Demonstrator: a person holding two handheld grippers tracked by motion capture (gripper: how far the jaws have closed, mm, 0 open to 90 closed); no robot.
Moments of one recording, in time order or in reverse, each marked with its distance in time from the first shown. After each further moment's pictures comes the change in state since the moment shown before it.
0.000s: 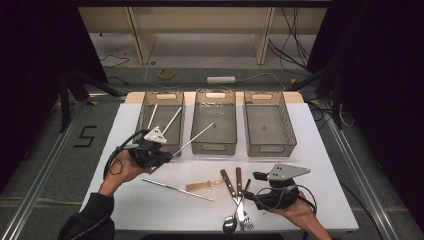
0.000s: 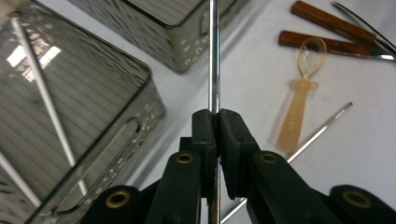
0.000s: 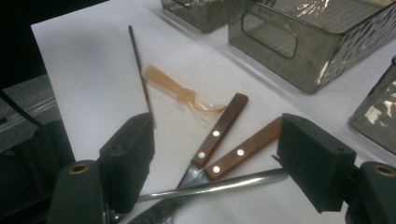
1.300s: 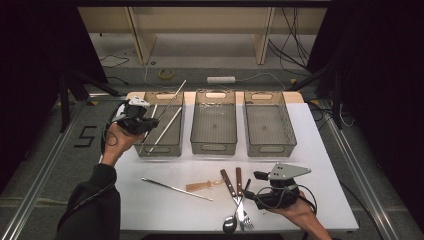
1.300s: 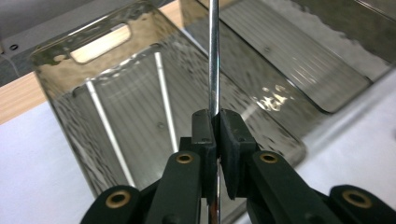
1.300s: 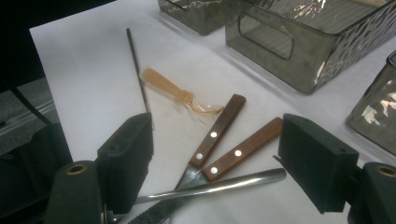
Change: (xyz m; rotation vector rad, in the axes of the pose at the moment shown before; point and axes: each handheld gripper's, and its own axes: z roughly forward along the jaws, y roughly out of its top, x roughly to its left) left arm 0.084 0.022 -0.007 -0.119 0.232 -0.237; right arm -0.001 -0.001 0.000 -0.008 -0.001 0.004
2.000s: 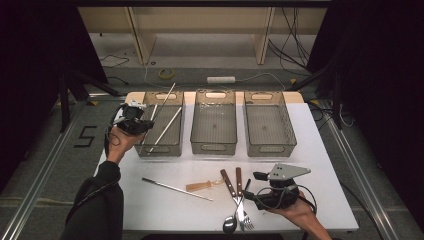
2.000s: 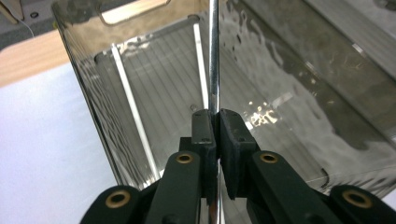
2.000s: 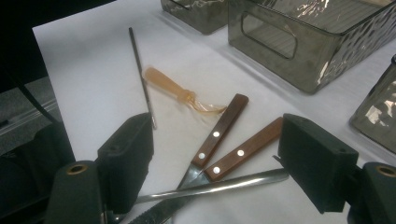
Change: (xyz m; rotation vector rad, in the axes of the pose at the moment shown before) left arm 0.024 -0.024 0.034 0.038 0.059 -0.110; right arm 0.001 0.000 0.000 0.004 0.007 -0.001
